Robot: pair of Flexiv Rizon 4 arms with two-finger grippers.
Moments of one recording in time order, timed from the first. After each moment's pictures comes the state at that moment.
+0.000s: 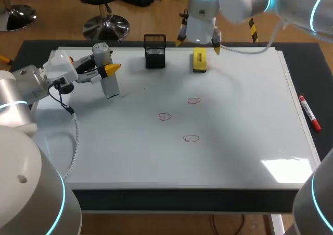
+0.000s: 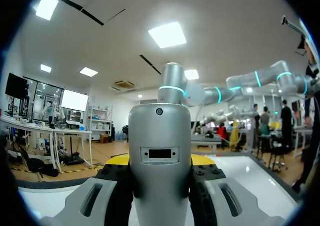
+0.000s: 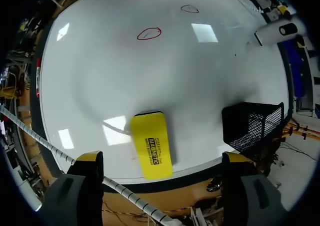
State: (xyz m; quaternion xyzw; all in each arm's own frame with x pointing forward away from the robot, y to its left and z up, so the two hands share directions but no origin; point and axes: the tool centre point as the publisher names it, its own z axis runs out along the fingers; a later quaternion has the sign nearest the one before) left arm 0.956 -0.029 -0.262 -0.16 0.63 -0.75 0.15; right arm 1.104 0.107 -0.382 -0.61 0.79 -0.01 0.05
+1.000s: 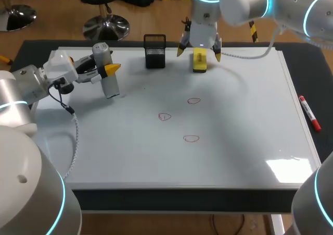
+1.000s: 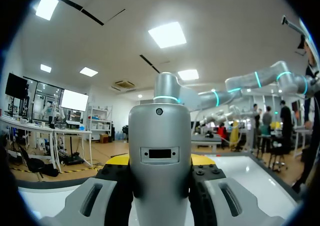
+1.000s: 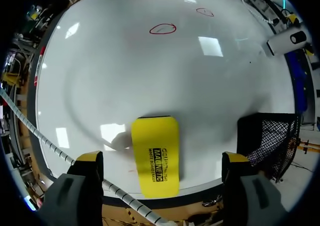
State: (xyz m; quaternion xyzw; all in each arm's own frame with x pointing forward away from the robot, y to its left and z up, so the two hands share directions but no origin) left arm 0.956 -0.029 -0.263 -0.16 0.63 -0.75 0.15; right arm 1.102 0.100 -0.421 -0.65 0.76 0.02 0.01
